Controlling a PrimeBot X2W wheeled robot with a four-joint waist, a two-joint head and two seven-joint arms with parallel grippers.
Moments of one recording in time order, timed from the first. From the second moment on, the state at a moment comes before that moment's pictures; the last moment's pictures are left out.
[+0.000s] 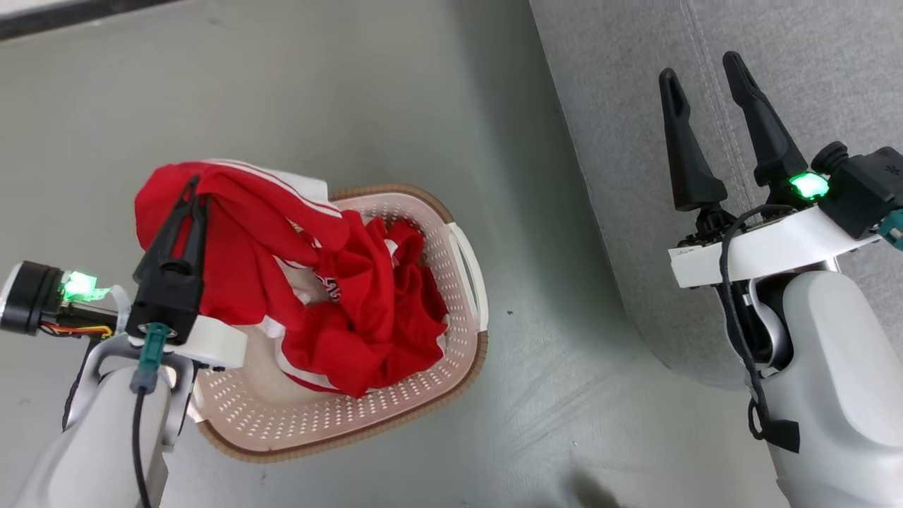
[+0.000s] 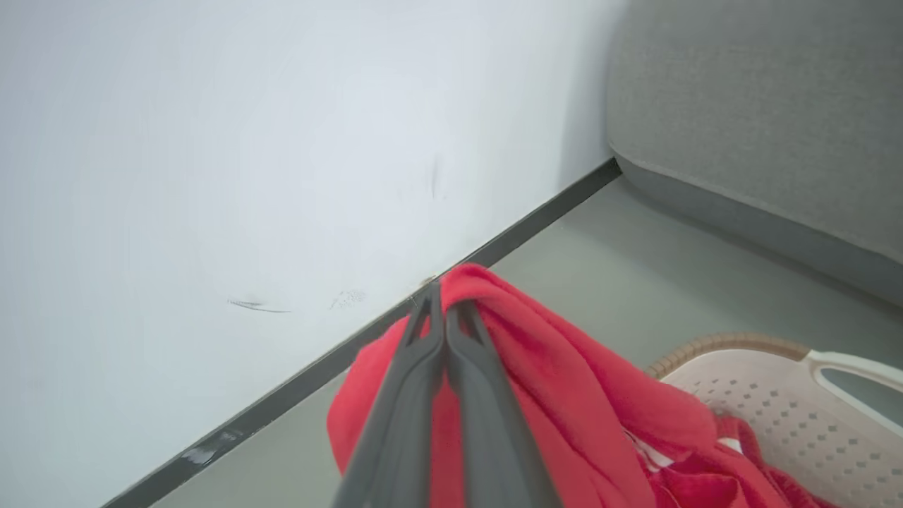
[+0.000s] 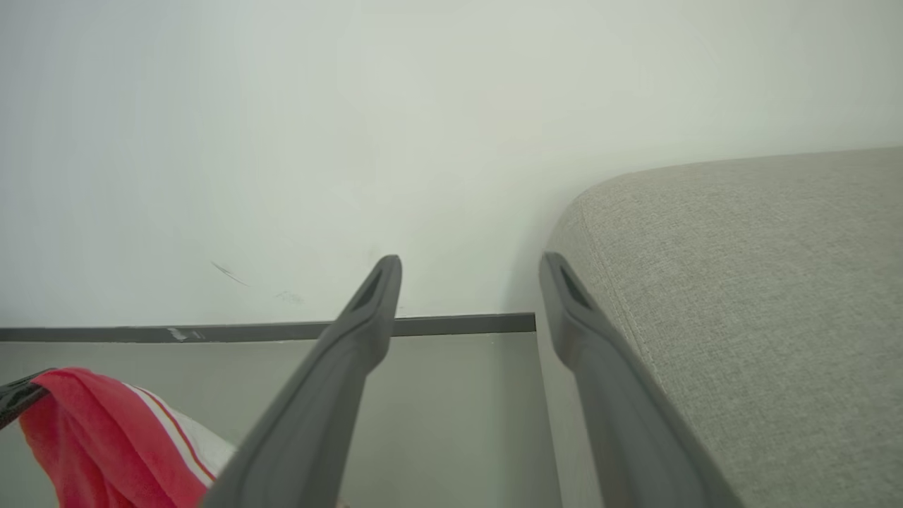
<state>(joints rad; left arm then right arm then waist) -0.46 0.27 -0.26 0.26 0.03 0.16 -0.25 -0.50 -0.04 0.09 0.05 0.19 0.13 -0.25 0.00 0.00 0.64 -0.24</state>
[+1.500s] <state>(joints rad) -0.37 0.34 -0.23 -0.08 -0.09 0.06 -0.25 -0.44 -0.18 0.63 0.26 0.16 0.13 -0.25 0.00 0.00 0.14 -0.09</state>
